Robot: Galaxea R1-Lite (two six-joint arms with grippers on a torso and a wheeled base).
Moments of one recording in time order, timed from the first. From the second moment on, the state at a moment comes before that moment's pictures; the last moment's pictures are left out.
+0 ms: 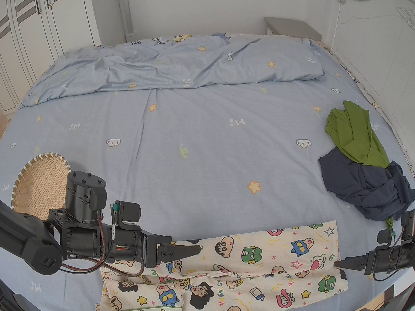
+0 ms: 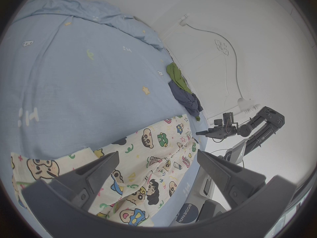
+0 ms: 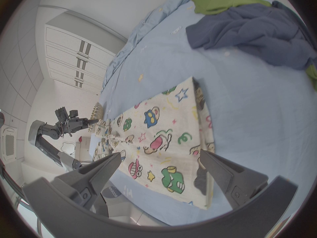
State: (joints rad) left arm -0.51 1.66 -0.50 -0.57 -0.53 -0.34; right arm -0.24 1.53 -0.02 -0.51 0.83 -0.01
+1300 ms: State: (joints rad) left arm -0.50 1.66 -0.51 -0.60 -0.53 -0.34; right arm -0.22 1.96 -0.05 -0.82 0.93 -0.03
